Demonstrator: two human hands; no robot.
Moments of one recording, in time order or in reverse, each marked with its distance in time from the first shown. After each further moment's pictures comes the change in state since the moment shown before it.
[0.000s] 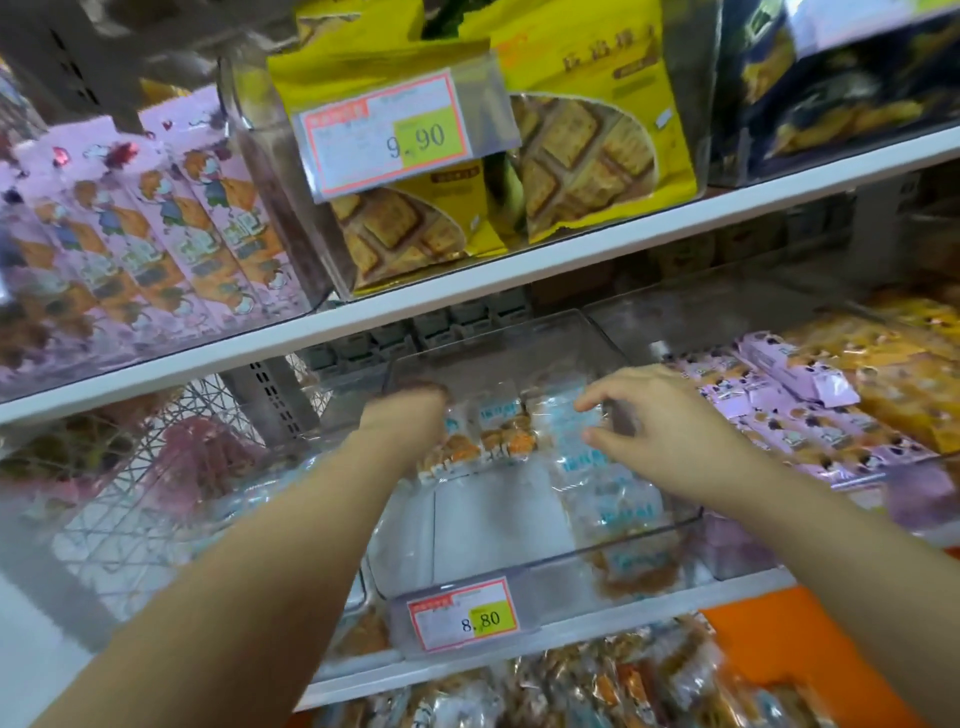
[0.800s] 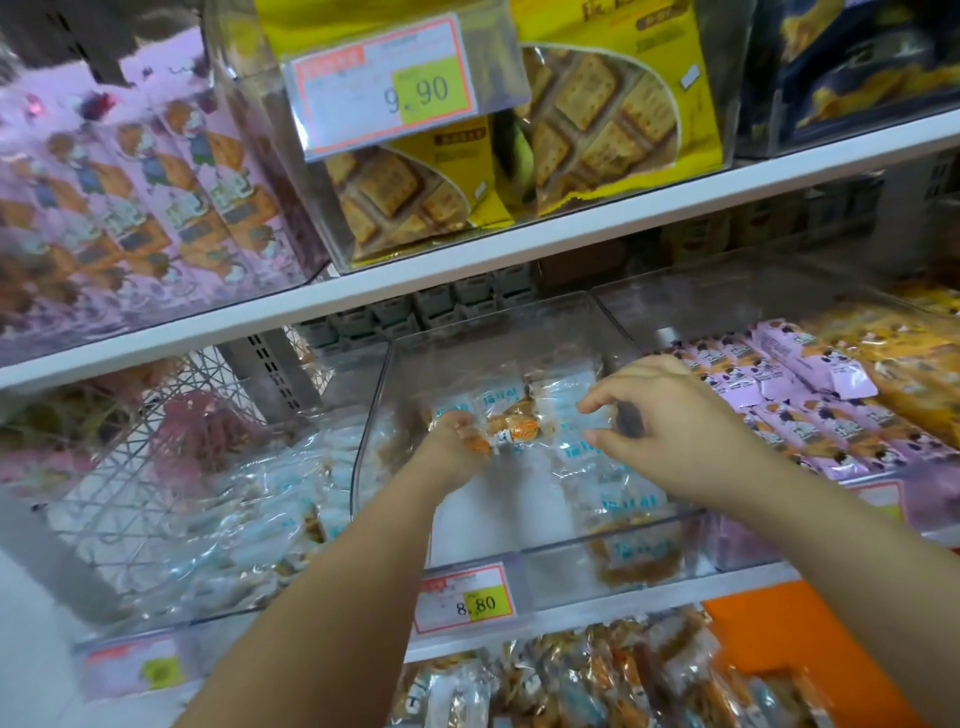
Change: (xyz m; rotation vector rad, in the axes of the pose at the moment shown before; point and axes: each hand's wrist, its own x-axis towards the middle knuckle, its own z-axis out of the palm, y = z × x) left_hand -0.009 0.046 0.058 -1.361 -0.143 -0.363; right_hand -0.004 0.005 0.004 -0.060 -0.024 -0.069
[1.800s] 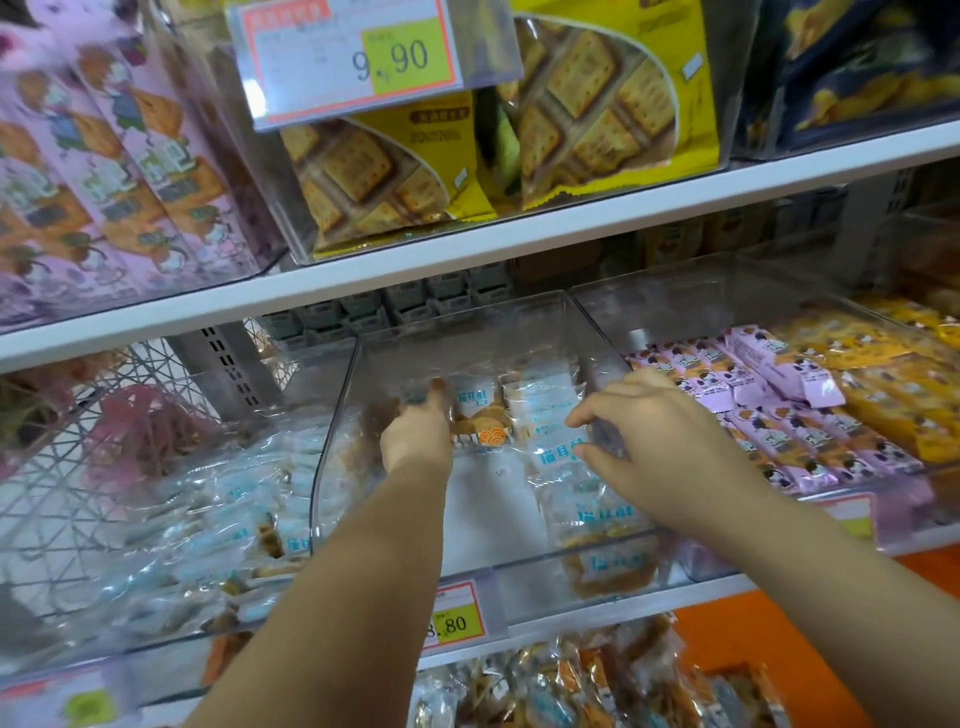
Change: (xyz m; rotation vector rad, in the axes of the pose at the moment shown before) left_hand 0.033 0.001 0.007 1.031 0.273 0.168; right_hand -0.007 0.000 0.001 -0.174 -0.003 -0.034
